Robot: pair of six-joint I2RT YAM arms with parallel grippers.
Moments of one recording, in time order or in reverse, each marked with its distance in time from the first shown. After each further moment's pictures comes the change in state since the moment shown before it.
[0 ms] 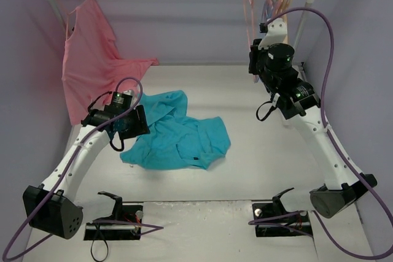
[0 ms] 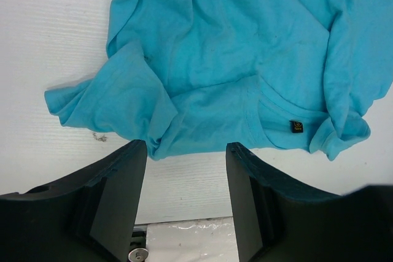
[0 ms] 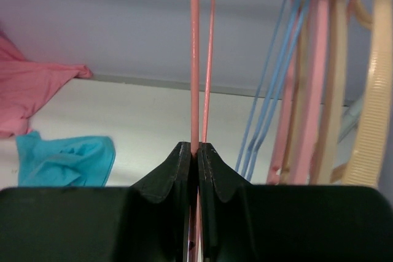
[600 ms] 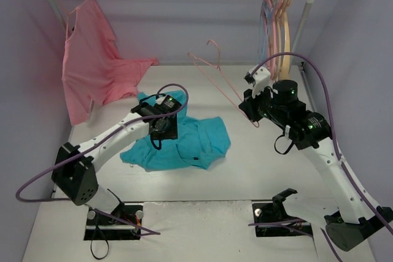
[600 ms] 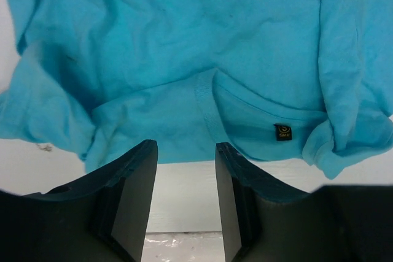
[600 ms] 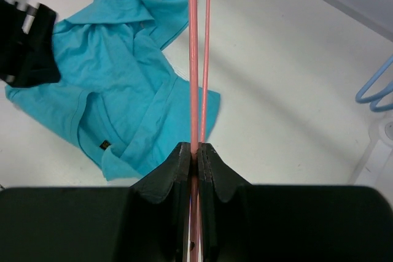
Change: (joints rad) left arm -0.357 0.284 0.134 -0.006 -0.219 -0.164; right arm 0.001 -0.271 -0.340 -0.242 -0.497 -0.162
